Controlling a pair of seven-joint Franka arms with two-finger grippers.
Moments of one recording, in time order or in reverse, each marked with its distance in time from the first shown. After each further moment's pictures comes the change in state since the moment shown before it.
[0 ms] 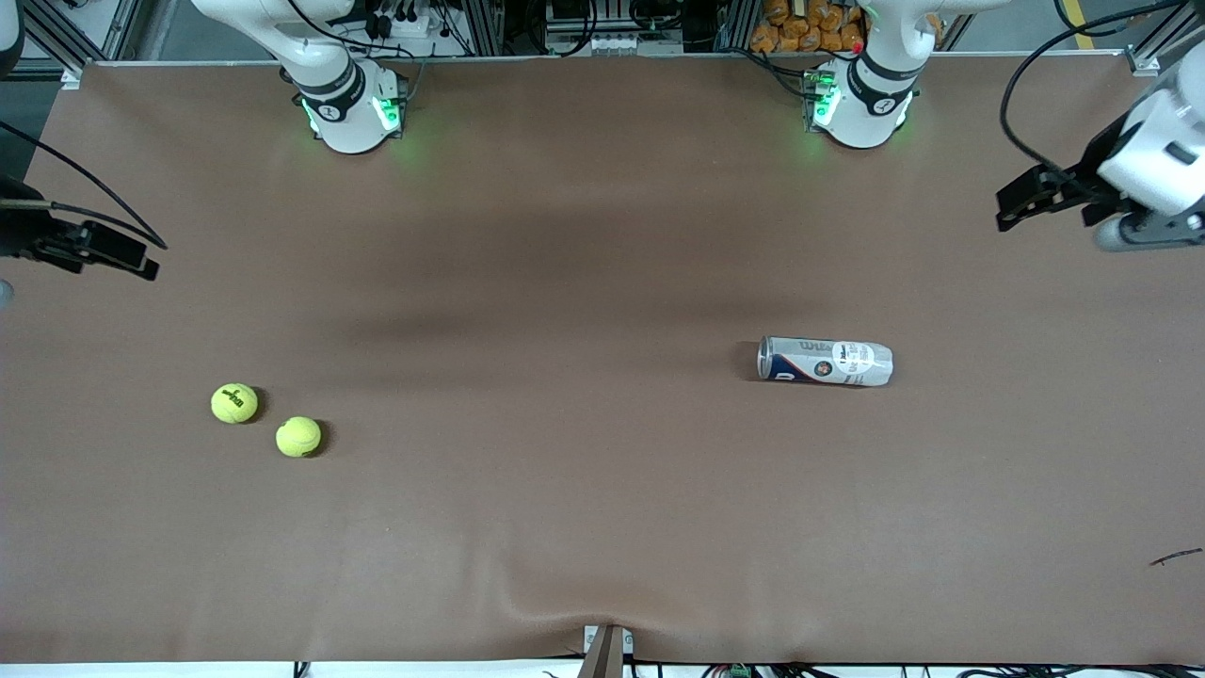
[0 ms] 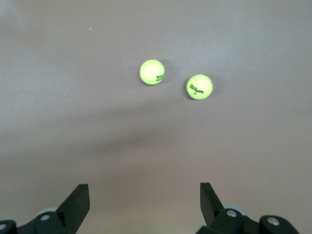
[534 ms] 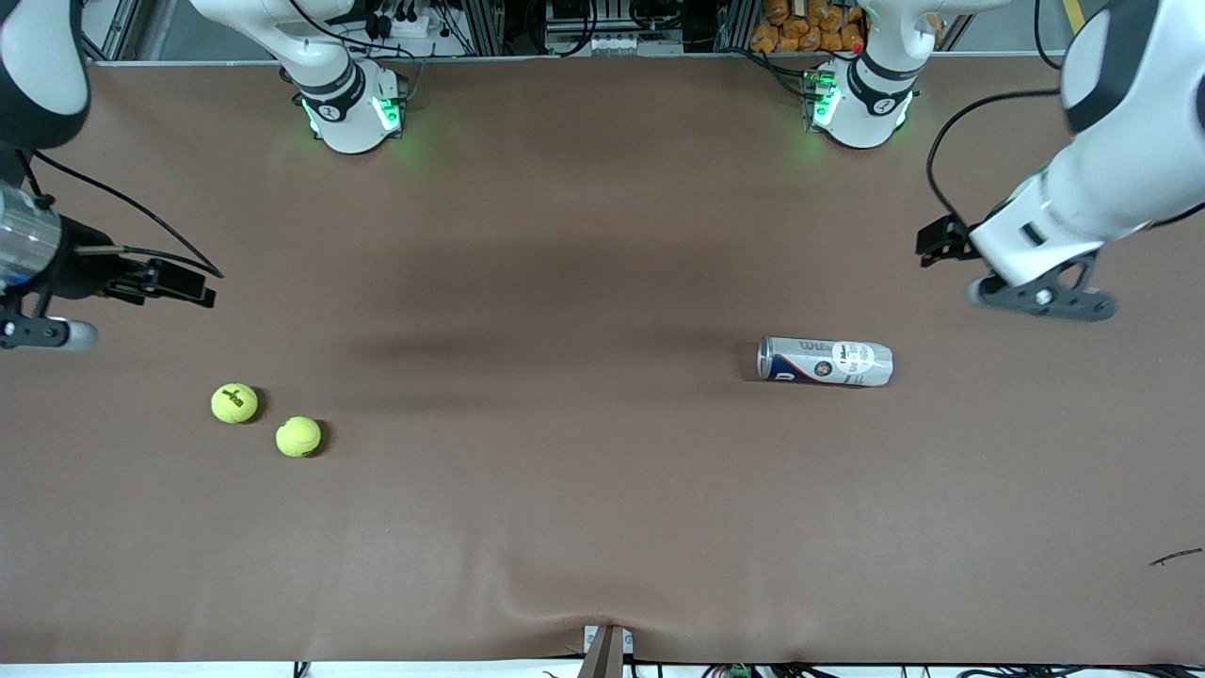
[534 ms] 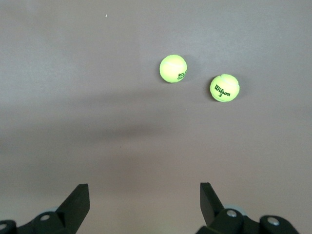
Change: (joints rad) left arm -0.005 0.151 -0.100 -0.001 0.050 0.056 0.174; right arm 0.053 0.079 0.010 0.000 0.013 0.037 -0.003
